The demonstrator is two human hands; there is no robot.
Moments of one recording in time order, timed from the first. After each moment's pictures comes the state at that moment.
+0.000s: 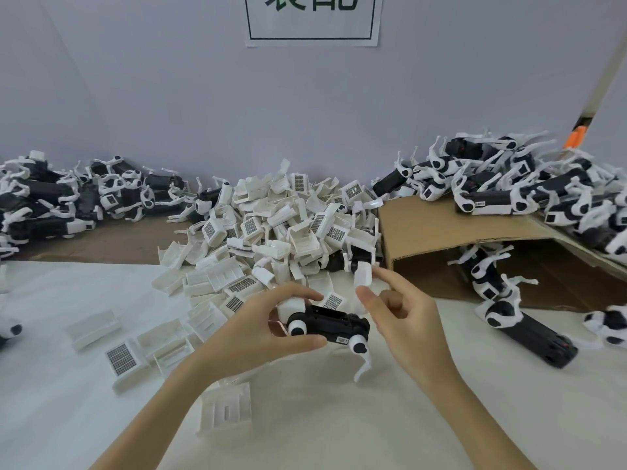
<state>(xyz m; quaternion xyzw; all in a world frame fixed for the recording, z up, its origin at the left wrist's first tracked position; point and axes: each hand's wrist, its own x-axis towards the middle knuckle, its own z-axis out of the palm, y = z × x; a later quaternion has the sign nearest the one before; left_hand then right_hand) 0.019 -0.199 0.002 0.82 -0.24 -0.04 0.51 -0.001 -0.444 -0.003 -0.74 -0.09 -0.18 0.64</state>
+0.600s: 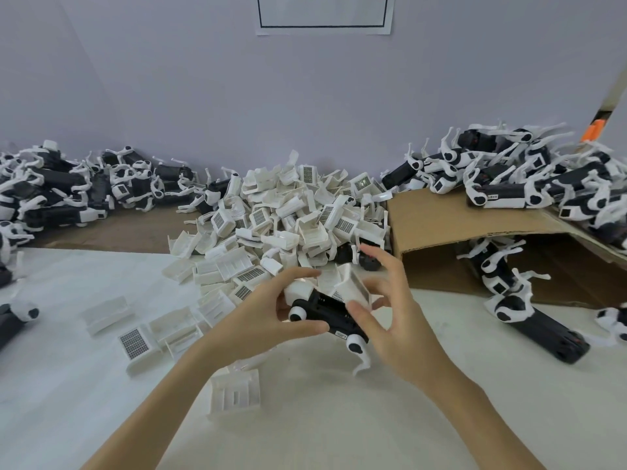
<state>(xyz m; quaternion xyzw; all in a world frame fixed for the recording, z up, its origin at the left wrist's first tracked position) 0.021 -0.197 0.000 0.80 -0.21 -0.06 0.55 -0.005 -0.438 -0.011 -0.82 -0.20 -0.14 0.52</state>
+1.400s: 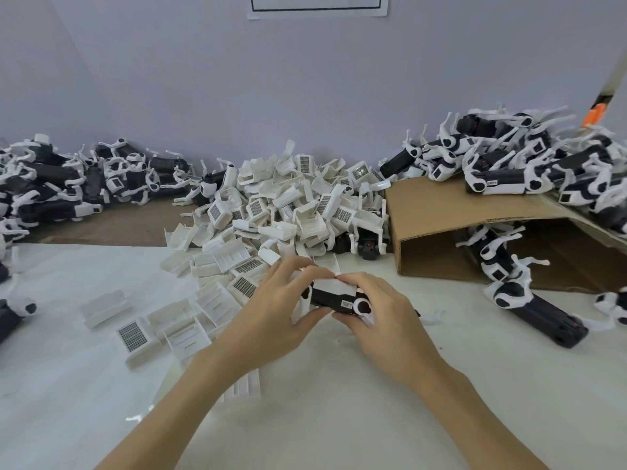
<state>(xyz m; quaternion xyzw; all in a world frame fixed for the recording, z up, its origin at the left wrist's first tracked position) 0.010 -0.217 -0.008 0.89 -0.30 0.19 0.28 -0.001 -0.430 -0.029 -0.89 -0.19 -0.19 0.36</state>
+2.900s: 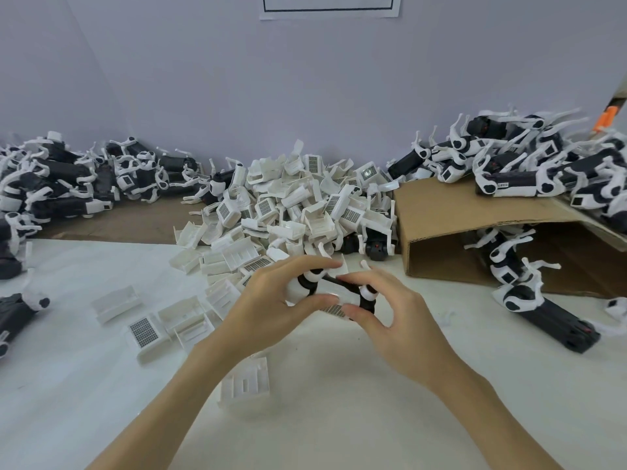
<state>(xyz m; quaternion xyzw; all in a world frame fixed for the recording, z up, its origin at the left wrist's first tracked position) 0.017 -0.202 0.001 0.82 -0.31 0.17 0.45 -0.012 -0.431 -0.010 -0.85 -0.22 -0.16 0.44</state>
